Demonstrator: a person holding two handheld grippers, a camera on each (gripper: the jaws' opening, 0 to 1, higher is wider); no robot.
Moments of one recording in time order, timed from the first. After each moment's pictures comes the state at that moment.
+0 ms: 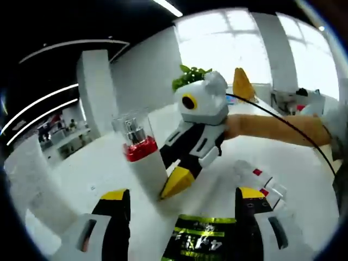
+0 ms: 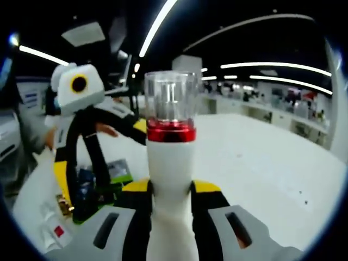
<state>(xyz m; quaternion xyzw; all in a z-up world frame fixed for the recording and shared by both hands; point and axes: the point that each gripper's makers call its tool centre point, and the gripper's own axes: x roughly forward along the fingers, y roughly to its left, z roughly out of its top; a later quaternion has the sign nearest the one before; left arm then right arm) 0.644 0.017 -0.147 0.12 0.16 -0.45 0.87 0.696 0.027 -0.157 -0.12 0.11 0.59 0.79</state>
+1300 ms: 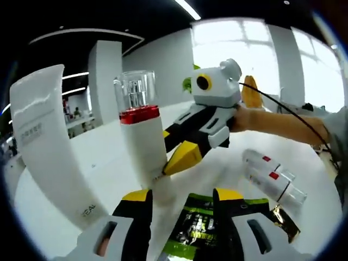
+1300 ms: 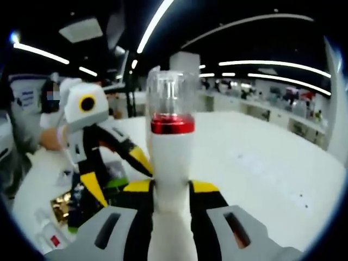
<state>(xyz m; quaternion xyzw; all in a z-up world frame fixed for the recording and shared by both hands) 0.659 0.049 -0.181 0.09 0.18 -0.43 0.88 0.706 0.039 -0.158 -0.13 0.12 0.57 0.80</state>
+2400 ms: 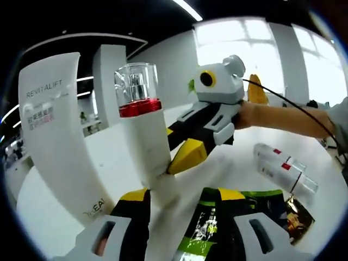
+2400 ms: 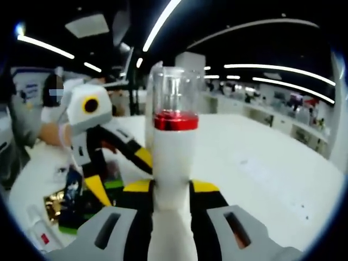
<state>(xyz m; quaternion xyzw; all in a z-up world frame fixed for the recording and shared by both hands) 0.673 0.055 -0.190 0.10 0.16 -0.42 0.89 0.716 0.051 -0.162 -0.14 0.11 0.59 0.79</state>
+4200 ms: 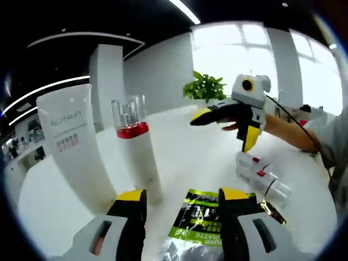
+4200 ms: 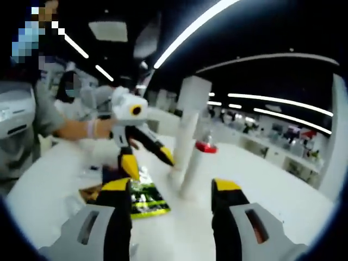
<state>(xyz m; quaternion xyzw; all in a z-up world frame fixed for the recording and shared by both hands) 0.629 0.064 -0.155 0.11 0.15 -0.46 0.87 0.615 -0.013 -0.111 -0.18 -0.01 0.60 0.78</state>
